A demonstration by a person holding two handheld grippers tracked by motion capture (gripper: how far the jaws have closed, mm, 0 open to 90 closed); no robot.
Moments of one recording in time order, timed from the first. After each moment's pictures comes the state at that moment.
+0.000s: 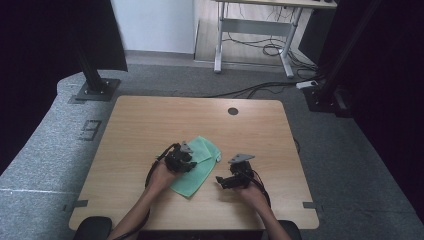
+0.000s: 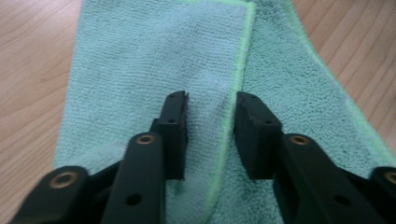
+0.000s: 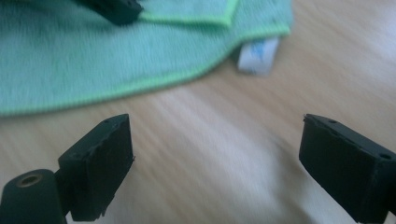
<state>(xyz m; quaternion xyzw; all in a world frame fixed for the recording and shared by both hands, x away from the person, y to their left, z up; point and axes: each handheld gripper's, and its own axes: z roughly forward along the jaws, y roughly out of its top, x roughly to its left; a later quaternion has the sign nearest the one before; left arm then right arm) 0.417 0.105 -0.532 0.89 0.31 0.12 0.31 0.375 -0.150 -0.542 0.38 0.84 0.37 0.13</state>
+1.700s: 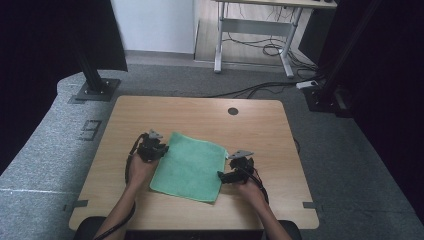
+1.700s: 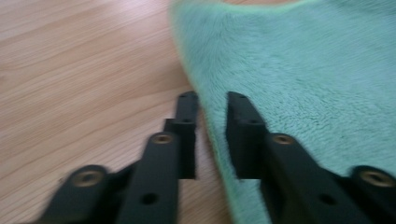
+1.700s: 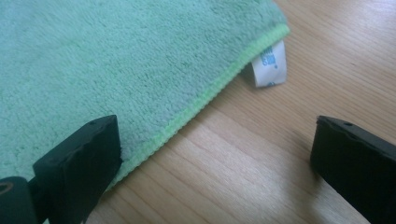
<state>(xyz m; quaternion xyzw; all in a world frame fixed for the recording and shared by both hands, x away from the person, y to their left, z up) 0.439 0.196 -0.521 0.81 0.45 0.18 0.32 0.392 -0.155 -0.553 0.42 0.83 0.34 0.16</state>
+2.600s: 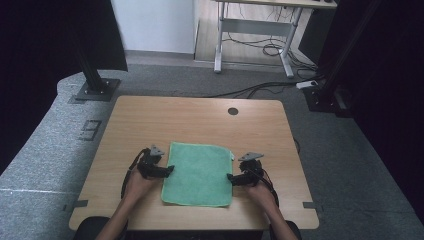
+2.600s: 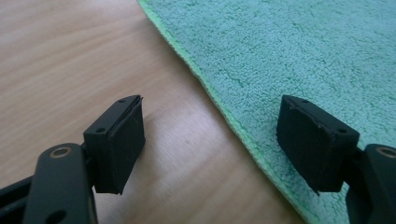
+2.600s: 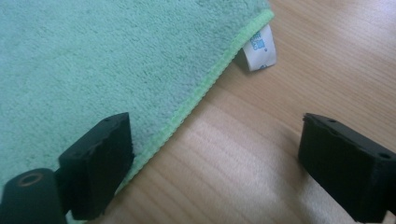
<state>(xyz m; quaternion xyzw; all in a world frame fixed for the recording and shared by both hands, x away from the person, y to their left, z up) 0.390 0.188 -0.542 0.84 0.41 0.15 0.32 0.382 -0.186 -0.549 0.41 0.84 0.33 0.15</state>
